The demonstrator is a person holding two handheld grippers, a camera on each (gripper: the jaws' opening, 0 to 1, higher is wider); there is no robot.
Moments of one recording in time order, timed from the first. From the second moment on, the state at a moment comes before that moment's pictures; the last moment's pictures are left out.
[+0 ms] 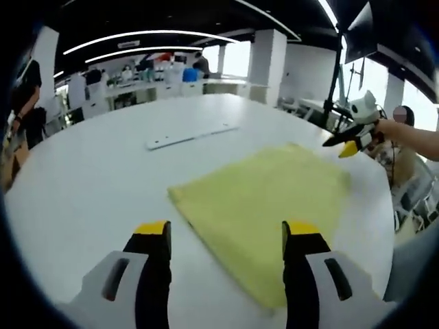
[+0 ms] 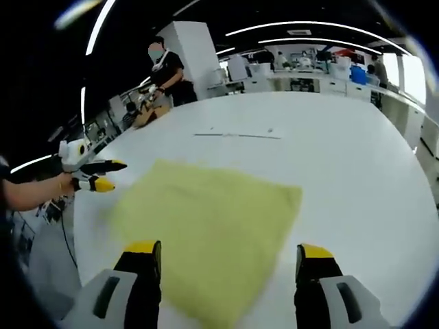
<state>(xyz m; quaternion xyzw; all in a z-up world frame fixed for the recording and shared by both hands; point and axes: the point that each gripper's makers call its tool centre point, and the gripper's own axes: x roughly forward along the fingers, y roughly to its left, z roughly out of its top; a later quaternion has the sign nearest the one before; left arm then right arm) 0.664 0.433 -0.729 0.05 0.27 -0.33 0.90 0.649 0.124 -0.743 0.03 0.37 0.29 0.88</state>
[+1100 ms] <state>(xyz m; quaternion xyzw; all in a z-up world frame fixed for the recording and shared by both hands) 0.592 0.437 -0.767 -0.02 0.34 -0.32 0.88 0.577 0.104 -0.777 0.08 0.42 0.24 0.87</state>
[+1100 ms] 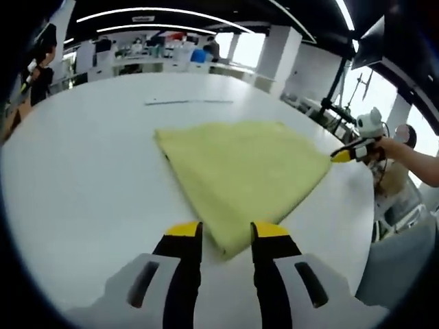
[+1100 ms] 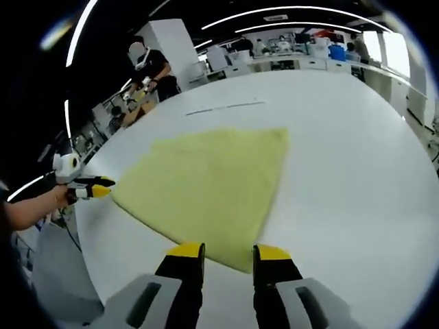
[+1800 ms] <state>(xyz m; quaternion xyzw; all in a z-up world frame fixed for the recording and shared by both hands) 0.579 0.443 -0.779 -0.06 0.39 -0.30 0.87 0.571 0.094 -0.780 0.09 0.41 0.21 0.88</state>
